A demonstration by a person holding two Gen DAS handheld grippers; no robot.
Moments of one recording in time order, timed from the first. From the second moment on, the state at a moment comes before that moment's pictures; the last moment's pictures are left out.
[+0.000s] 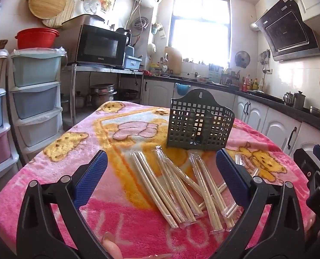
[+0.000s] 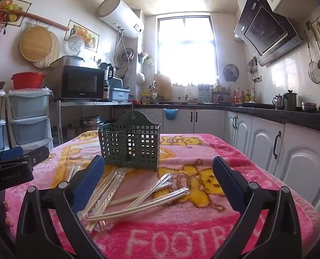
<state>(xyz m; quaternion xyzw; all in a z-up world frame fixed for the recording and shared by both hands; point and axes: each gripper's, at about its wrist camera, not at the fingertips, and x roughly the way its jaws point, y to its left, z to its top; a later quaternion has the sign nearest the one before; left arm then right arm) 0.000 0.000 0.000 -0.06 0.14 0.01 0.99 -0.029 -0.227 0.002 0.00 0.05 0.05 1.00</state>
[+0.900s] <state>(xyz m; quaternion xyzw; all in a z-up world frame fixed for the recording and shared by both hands) -0.003 0.000 0.001 -0.06 0.14 0.00 0.99 -0.027 -0.232 0.002 0.01 0.05 0.05 1.00</state>
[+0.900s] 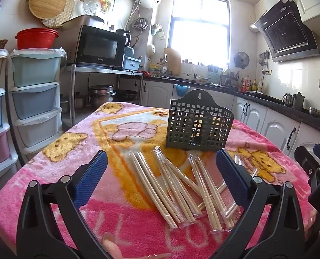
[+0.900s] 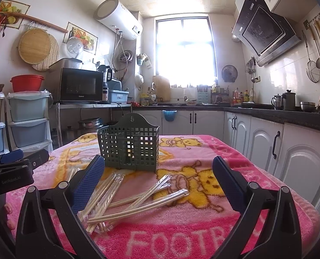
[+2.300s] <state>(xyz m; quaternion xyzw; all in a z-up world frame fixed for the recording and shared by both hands) 0.035 0.071 0.007 -0.12 0.18 0.06 0.97 0.046 -0.157 0.015 -0.05 0.16 0.18 0.97</state>
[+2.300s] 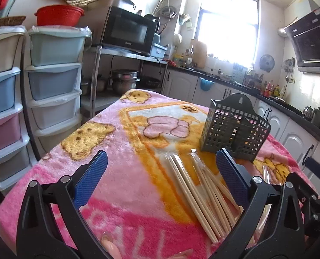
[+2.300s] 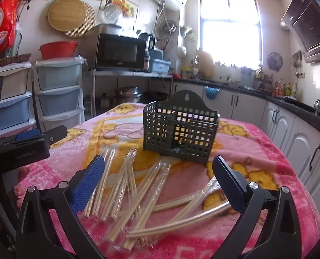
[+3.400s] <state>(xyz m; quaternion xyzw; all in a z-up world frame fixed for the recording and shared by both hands) 0.197 0.101 -0.041 -0.19 0.43 -0.03 0.88 0.218 -0.138 -0.038 -0.08 0.43 0.16 0.88</state>
